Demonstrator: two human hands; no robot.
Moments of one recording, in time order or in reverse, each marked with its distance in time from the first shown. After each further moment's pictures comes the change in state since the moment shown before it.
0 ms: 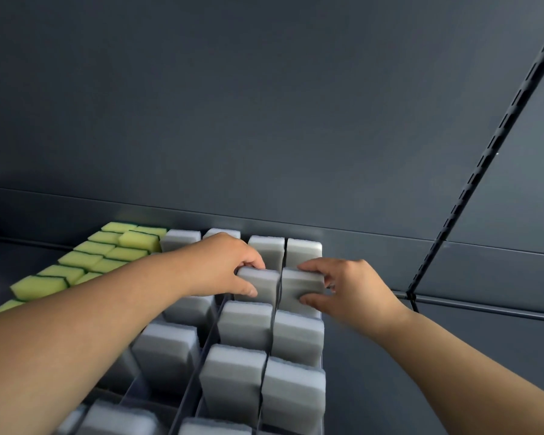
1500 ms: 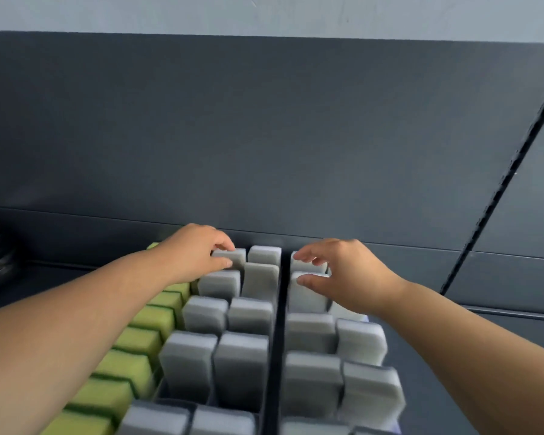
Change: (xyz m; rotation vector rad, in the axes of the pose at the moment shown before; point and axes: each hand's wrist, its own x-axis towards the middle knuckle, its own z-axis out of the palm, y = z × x) left_hand -0.049 -0.094 -0.037 0.066 0.244 -0.172; right_hand 0.032 -0.093 0.004 -0.131 -0.016 -0.062
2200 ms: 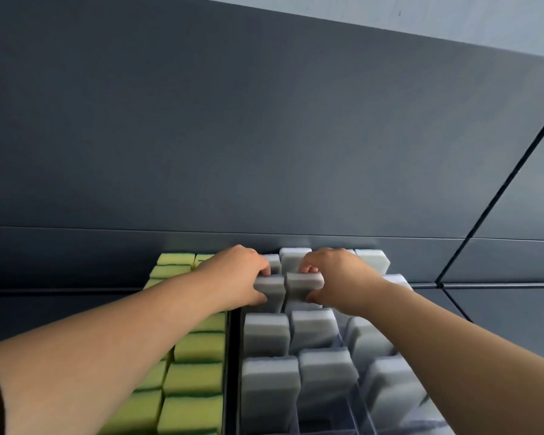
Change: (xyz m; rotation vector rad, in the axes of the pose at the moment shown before) left_hand 0.016 -0.040 0.022 -0.003 -0.123 0.342; right_hand 0.058 -0.057 0.061 -0.310 -0.136 0.327
